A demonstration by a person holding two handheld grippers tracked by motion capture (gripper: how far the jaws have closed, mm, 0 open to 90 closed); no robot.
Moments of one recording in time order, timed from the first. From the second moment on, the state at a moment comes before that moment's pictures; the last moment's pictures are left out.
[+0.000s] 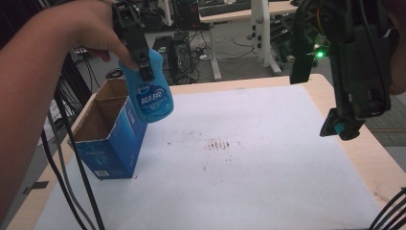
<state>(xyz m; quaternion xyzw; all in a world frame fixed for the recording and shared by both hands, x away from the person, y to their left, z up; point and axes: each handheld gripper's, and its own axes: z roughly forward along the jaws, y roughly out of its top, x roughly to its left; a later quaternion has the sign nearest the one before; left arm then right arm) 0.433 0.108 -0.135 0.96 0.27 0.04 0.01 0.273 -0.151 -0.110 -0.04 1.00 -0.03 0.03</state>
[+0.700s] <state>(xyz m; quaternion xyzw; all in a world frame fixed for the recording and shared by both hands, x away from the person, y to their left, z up) 0.436 0.205 -0.094 0.89 0.45 0.02 0.04 0.278 -0.142 -0.111 -0.05 1.00 -0.03 0.03</state>
